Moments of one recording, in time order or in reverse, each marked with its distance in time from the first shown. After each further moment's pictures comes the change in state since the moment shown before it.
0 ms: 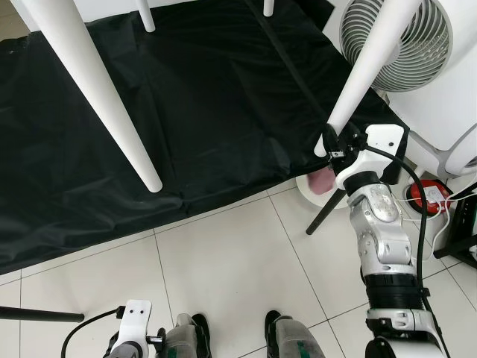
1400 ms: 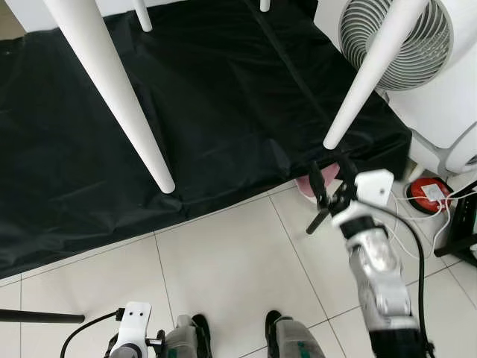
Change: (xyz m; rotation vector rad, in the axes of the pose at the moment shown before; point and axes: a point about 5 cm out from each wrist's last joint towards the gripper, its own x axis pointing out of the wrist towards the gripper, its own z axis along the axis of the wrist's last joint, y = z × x) left arm -0.002 0.003 -0.005 0.010 0.010 0.005; right arm -0.084 0.022 -0.041 -0.066 0.050 0.163
